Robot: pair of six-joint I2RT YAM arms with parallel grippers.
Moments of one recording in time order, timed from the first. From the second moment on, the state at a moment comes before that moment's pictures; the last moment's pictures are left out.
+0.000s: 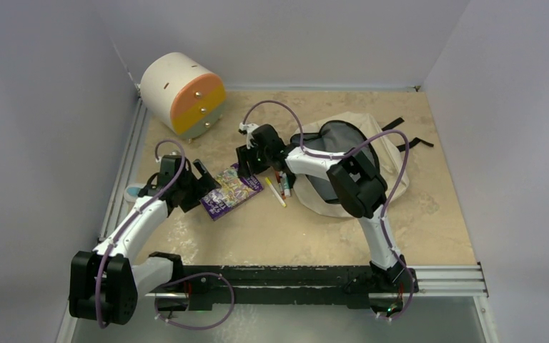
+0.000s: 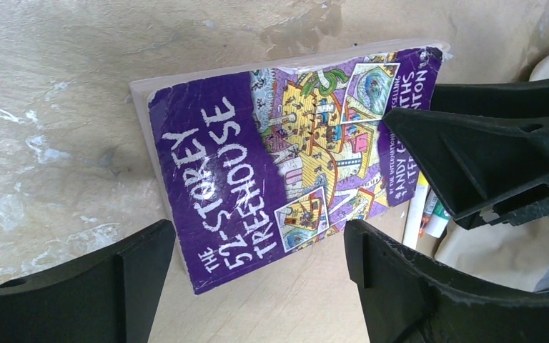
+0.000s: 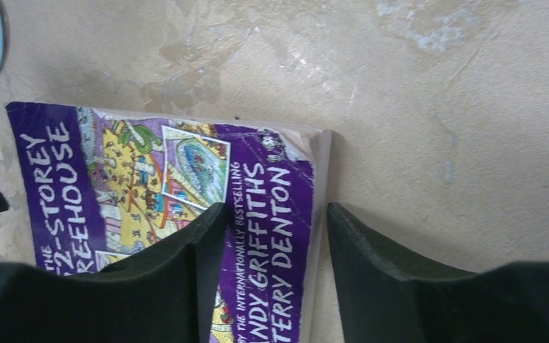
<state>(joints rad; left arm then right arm) -0.13 1.09 0.60 -0.42 0.09 -0.81 0.76 2.18 1.53 -0.09 -0.23 0.30</state>
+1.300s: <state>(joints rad) -0.13 1.06 0.44 -0.32 0.19 -0.88 0.62 2.17 1.36 0.16 -0.49 0.44</state>
